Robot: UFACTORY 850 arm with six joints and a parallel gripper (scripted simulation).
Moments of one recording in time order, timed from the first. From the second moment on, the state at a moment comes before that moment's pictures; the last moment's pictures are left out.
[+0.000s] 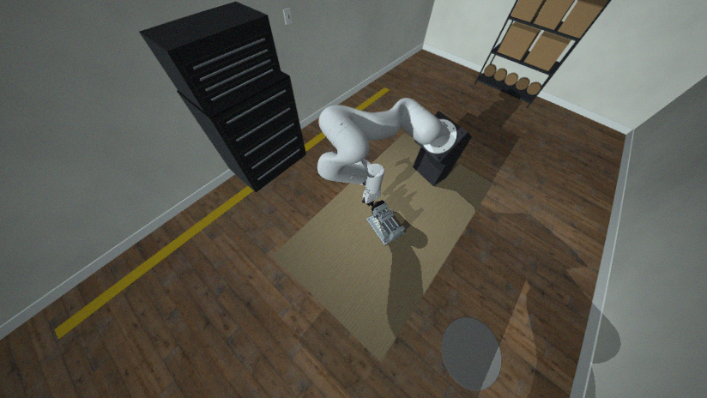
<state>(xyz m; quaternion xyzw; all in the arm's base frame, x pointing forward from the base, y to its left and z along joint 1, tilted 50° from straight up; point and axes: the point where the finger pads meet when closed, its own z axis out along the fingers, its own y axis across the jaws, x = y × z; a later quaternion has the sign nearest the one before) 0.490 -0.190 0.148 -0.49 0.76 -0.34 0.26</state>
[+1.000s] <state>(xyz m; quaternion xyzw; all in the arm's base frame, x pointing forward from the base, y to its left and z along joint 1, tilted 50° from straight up) 0.448 -0.170 0.123 -0.49 0.77 -0.33 0.26</state>
